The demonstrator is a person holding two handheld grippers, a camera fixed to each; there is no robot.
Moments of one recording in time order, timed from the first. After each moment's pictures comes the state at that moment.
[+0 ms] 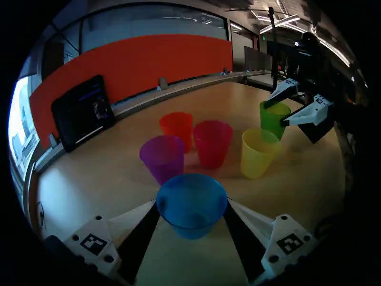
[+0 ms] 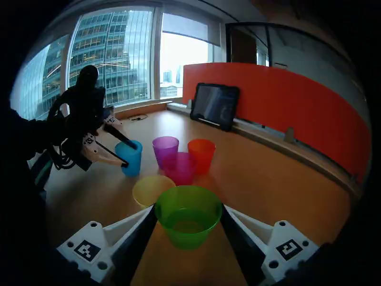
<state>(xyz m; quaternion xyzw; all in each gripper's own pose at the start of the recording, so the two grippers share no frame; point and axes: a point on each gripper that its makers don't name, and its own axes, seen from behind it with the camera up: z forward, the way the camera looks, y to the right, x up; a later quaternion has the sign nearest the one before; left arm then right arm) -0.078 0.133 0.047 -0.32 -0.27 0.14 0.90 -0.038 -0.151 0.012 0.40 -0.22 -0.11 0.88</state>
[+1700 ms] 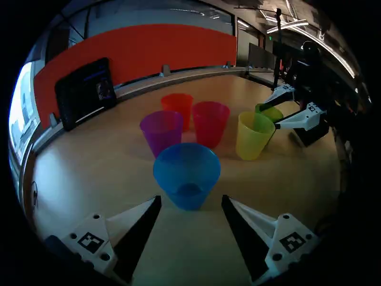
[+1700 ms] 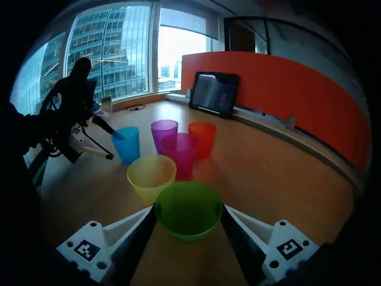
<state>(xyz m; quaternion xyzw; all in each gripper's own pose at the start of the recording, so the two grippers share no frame) -0.097 0.114 0.017 -0.32 -0.31 0.11 0.89 -0.078 -0.151 0.004 0.39 -0.24 -0.11 0.88</state>
